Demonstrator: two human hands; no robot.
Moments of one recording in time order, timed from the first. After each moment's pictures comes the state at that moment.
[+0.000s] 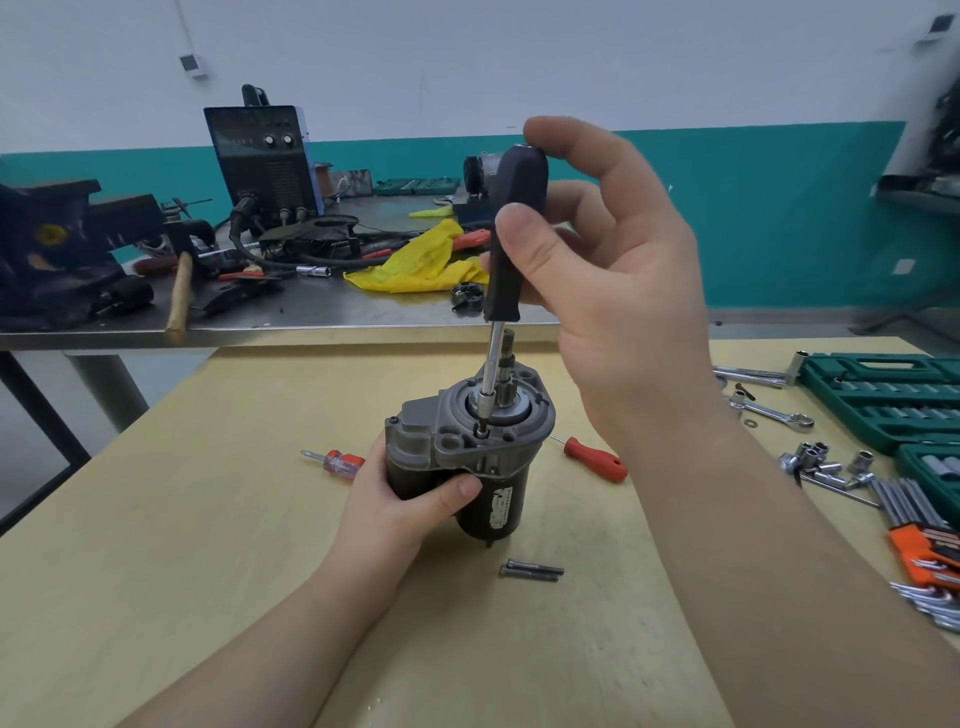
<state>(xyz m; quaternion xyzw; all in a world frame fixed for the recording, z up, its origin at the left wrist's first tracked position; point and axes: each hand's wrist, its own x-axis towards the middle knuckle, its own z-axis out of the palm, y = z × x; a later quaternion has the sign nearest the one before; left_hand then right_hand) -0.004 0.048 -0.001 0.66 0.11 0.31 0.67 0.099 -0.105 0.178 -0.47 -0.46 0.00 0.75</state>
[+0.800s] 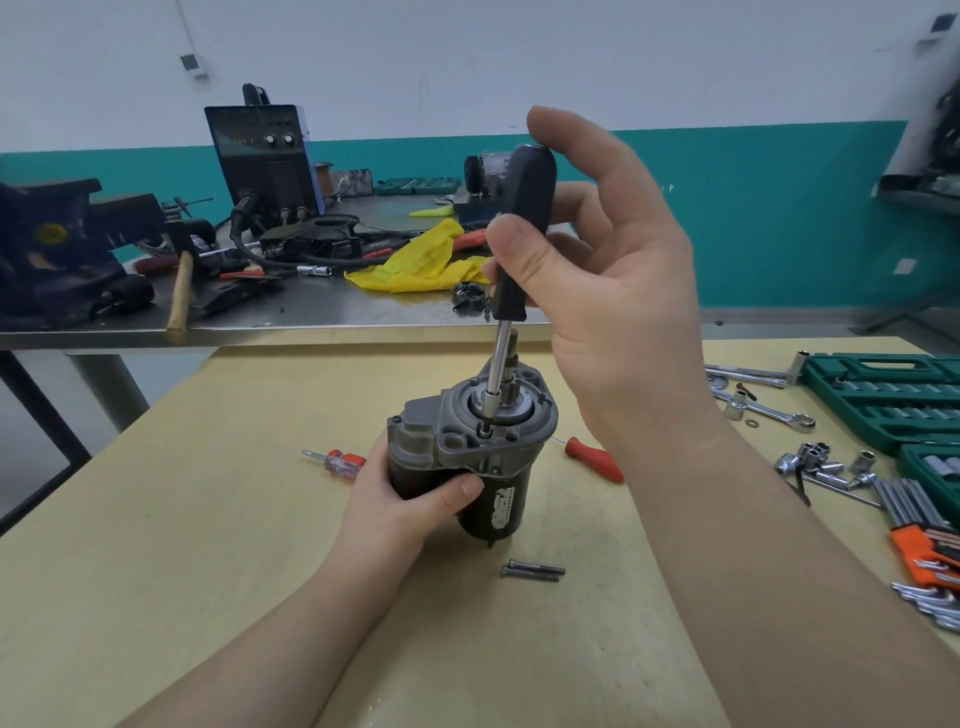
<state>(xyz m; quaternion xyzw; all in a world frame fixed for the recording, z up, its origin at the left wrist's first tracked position) -0.004 0.050 -0.001 0.66 0.12 0.31 0.68 0.097 -0.102 0.177 -0.48 -0.46 -0.02 0.74</state>
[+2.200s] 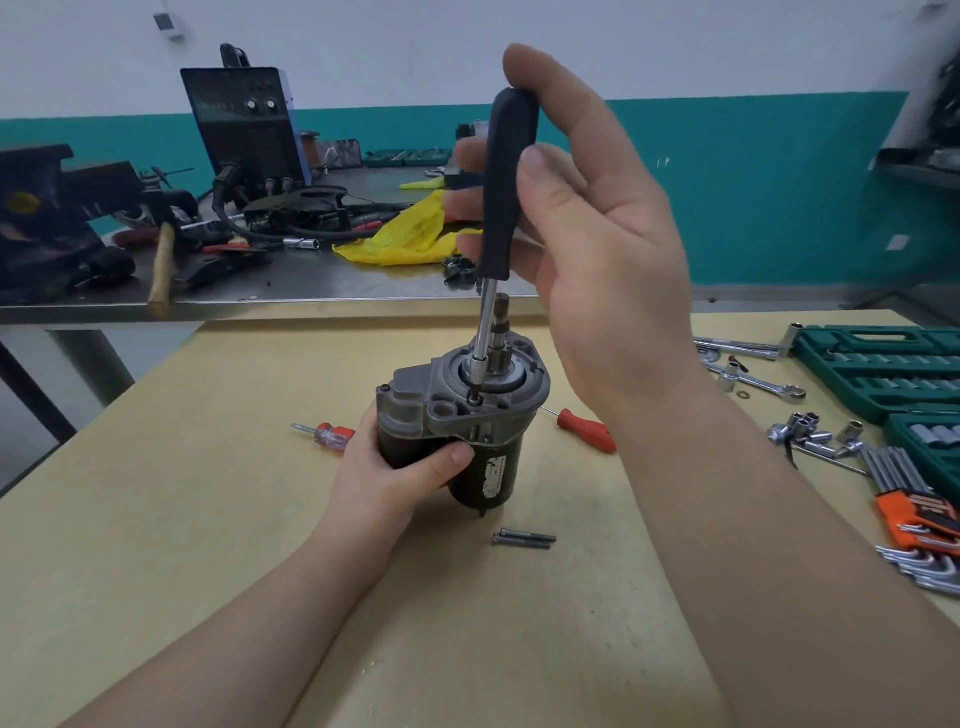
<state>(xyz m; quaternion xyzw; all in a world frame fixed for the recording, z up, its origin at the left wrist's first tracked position) -0.004 0.048 0.003 0.66 0.10 0.31 0.68 0.099 -0.100 0.173 -0.47 -0.48 0.02 0.74</state>
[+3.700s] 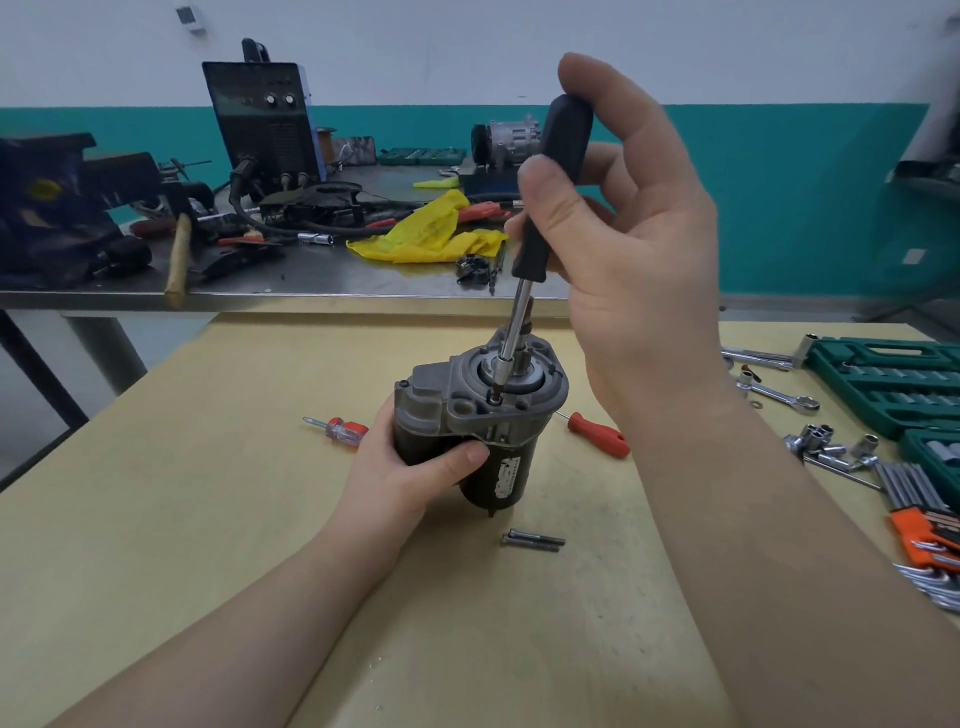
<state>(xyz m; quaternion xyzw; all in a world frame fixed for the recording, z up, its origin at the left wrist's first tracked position) -0.004 0.048 0.003 0.66 0.10 0.31 0.67 0.098 -0.100 0.174 -0.50 -0.45 -0.04 0.74</state>
